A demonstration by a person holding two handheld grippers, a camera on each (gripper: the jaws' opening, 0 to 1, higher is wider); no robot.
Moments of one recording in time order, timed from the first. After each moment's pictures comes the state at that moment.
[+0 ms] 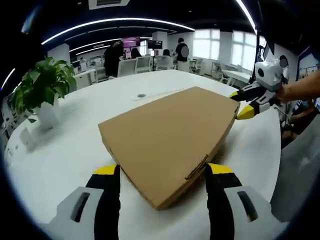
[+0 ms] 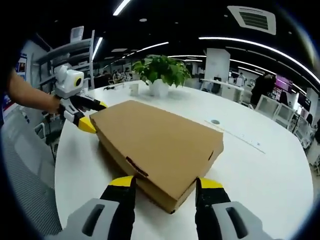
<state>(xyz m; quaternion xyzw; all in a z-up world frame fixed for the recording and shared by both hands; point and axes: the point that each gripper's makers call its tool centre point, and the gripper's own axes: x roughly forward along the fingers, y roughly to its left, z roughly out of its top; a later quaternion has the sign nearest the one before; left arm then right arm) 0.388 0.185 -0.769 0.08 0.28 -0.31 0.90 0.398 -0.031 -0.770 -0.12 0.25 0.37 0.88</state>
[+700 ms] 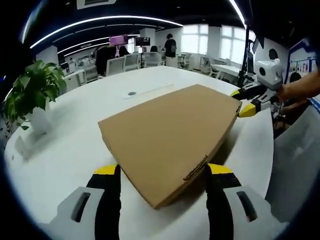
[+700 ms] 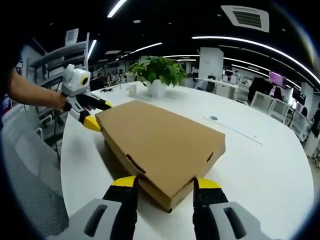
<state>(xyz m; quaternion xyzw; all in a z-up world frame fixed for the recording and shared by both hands) 0.380 0.185 -0.768 0.10 0.29 -0.35 0.88 0.363 -0.032 -0.769 -0.10 0.26 0.35 0.89</state>
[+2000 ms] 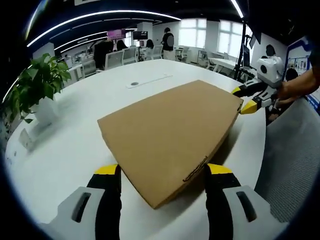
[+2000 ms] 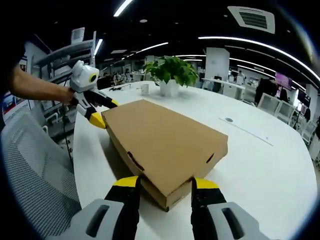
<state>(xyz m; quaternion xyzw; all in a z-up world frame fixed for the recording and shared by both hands) 0.345 0.235 -0.768 0.11 0.32 -0.36 0.87 0.326 0.016 -0.767 -0.11 0.26 0.38 0.88</state>
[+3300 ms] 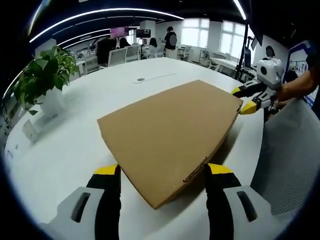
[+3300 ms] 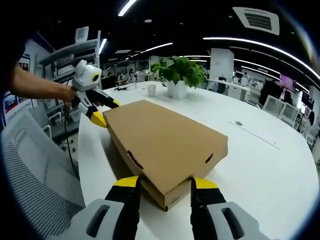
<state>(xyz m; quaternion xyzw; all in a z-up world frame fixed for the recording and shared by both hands) 0.335 0.267 -0.766 0.10 0.33 -0.35 0.87 0.320 0.049 -0.766 -0.11 0.25 0.39 0.88</state>
